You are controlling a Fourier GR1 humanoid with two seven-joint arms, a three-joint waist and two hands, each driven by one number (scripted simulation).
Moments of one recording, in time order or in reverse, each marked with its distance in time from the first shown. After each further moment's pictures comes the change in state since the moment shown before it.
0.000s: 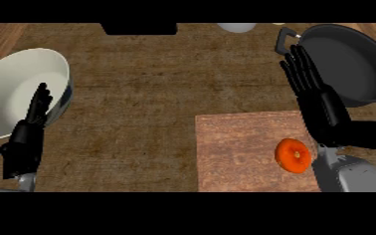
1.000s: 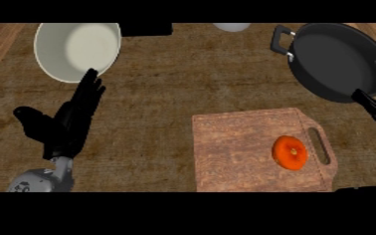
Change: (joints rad) left arm -0.131 -0.163 -0.079 -0.149 0.170 -0.065 0.318; right arm 0.353 -0.396 -0.169 -0.190 0.226 0.236 -0.425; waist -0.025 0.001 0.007
